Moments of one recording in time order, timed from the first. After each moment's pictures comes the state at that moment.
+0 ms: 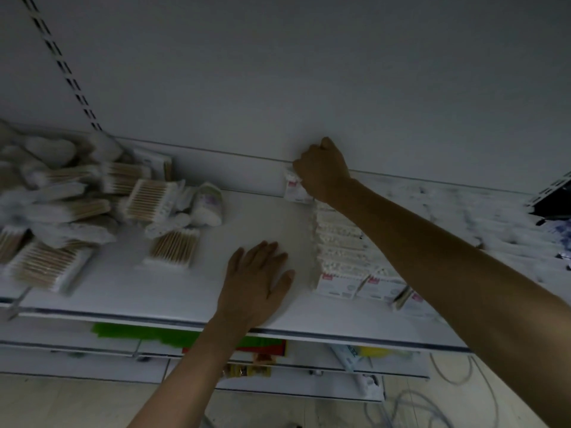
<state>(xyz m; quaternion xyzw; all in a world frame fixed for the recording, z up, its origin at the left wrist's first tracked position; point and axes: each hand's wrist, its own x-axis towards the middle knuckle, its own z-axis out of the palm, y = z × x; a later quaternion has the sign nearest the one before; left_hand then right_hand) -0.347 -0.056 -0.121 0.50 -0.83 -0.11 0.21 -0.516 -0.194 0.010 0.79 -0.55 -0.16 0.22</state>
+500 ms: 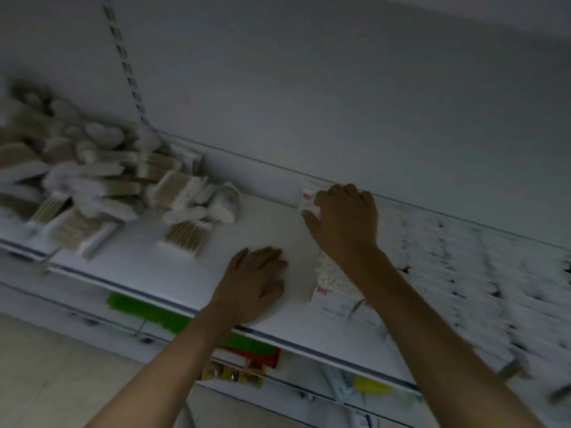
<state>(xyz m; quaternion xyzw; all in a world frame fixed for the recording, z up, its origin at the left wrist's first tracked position) -0.347 -0.060 -0.123 0.51 -0.83 -0.12 0.19 -0.519 -0.106 0.017 0.78 -0.62 0.07 0.10</state>
